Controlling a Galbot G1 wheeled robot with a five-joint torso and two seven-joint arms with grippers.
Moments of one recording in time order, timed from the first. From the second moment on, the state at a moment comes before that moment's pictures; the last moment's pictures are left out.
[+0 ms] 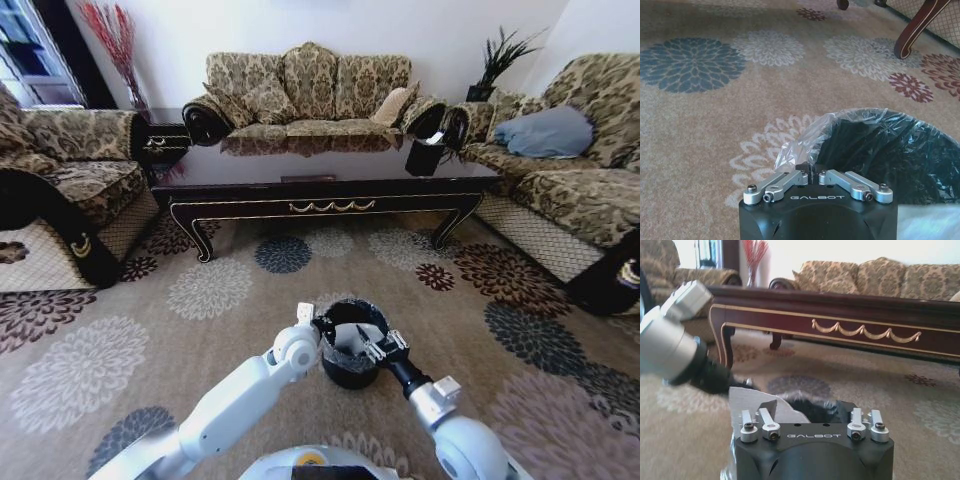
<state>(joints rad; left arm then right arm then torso) 0.74 -1.23 0.33 -1.86 -1.10 0.62 -0.83 -1.73 0.91 0.41 2.22 0.33 -0.02 0.06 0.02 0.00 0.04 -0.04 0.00</state>
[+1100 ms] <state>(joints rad) 0.78 -1.22 0.30 -1.87 -1.07 0.62 -0.82 -1.66 0.90 0.46 2.37 0.94 -0.21 0.20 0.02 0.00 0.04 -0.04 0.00</state>
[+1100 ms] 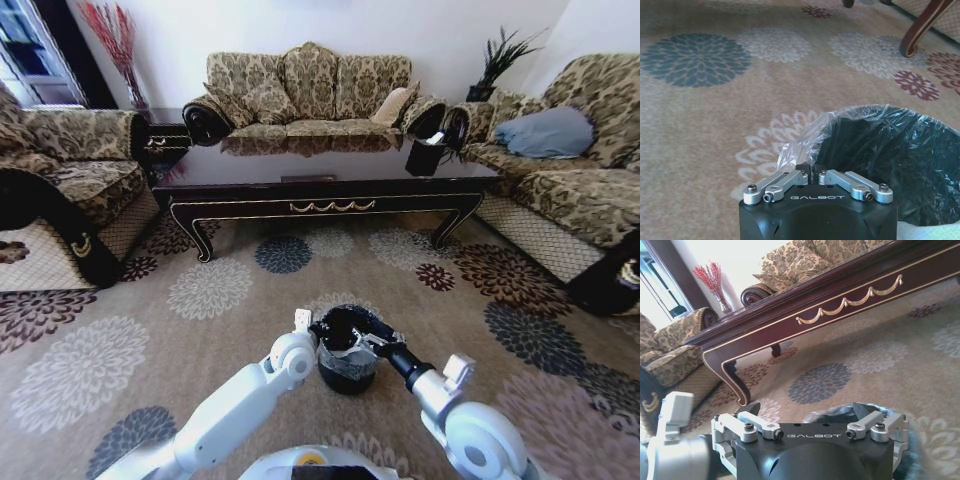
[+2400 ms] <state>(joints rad) 1.02 -0.92 -0.18 -1.90 -1.10 0.56 -0.69 -1.73 0.96 0.49 2.29 0.80 -0.16 0.17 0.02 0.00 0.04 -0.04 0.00</state>
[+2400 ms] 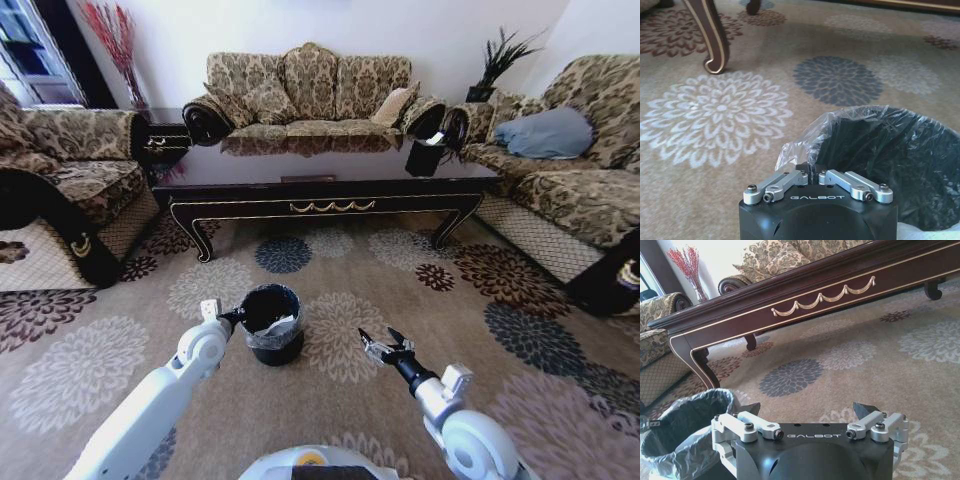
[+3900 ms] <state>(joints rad) 1.26 -0.92 -0.38 -2.08 -0.94 0.52 -0.64 -1.76 0.98 0.52 2.29 0.63 -0.12 0.15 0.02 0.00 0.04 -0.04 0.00</state>
